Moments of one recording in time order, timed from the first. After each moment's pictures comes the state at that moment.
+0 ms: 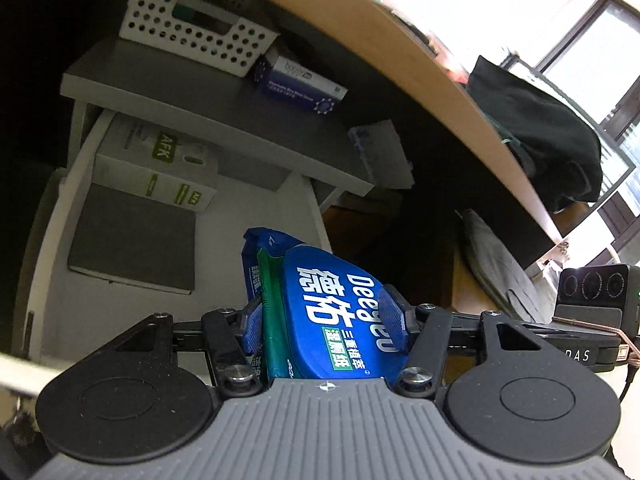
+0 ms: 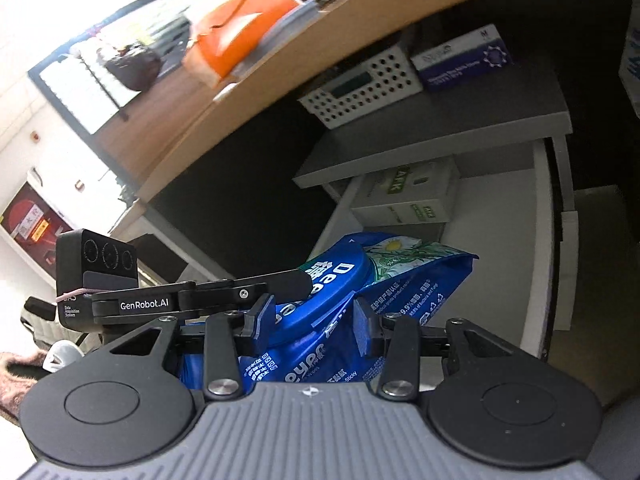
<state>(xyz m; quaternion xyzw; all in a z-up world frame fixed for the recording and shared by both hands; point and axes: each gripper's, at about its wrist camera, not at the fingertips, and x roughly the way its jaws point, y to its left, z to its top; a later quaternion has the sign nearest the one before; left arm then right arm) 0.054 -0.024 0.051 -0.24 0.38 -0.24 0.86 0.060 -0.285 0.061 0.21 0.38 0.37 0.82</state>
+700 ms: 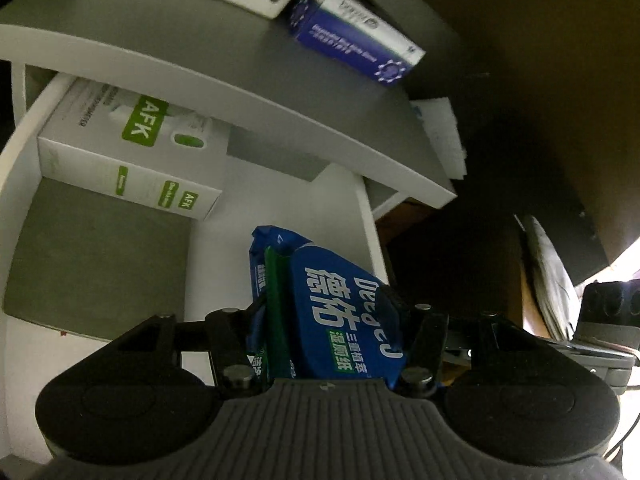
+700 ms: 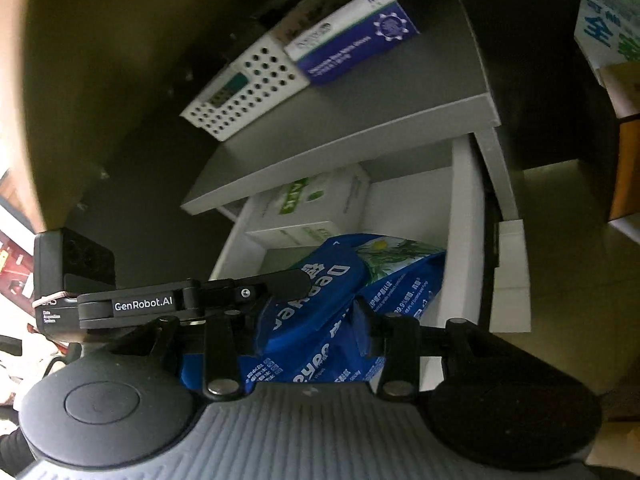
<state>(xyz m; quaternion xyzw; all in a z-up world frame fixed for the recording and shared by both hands) 0.173 -0.062 -0.008 -0.25 0.44 -0.20 0.84 0.169 -0.314 -0.015 0.22 0.43 0.31 0.82</state>
